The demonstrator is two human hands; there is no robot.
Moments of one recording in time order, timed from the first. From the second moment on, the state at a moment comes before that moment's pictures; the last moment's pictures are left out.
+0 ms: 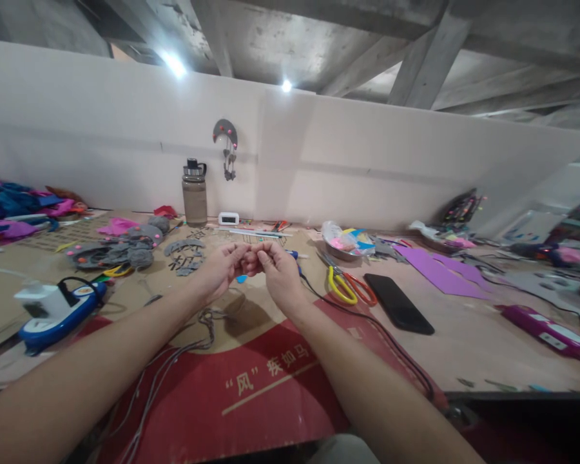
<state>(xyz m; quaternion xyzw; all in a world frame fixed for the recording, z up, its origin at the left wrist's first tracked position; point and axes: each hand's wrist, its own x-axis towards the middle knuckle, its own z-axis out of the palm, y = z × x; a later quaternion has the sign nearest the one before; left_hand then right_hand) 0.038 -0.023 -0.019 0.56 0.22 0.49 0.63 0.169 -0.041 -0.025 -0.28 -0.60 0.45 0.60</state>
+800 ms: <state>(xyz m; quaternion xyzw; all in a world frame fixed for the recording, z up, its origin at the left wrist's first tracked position) 0.032 -0.024 -0.018 0.65 0.33 0.52 0.45 0.178 -0.040 -0.027 -0.30 -0.63 0.46 0.54</state>
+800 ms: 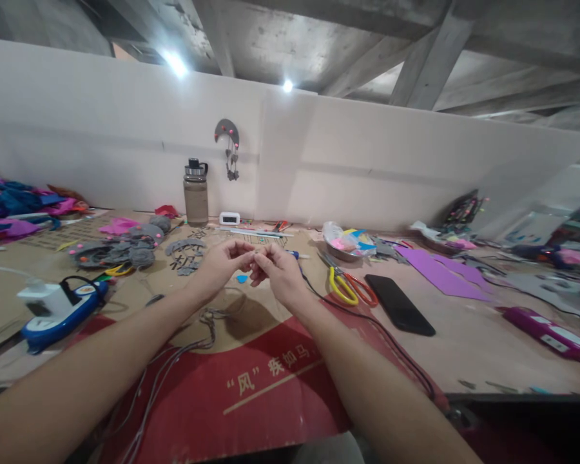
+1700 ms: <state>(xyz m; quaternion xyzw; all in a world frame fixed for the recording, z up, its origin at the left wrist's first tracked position) 0.041 -0.029 -0.021 0.62 0.31 0.52 0.49 0.173 -0.043 -0.037 -0.31 -0.60 0.46 0.58</state>
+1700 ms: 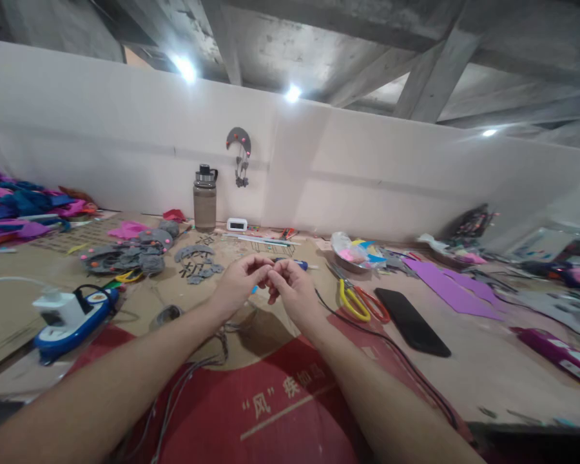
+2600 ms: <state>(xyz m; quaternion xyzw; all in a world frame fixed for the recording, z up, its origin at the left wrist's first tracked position) 0.023 -0.022 -0.018 0.74 0.39 0.47 0.27 0.179 -0.035 -0.035 -0.37 -0.67 0.37 0.52</state>
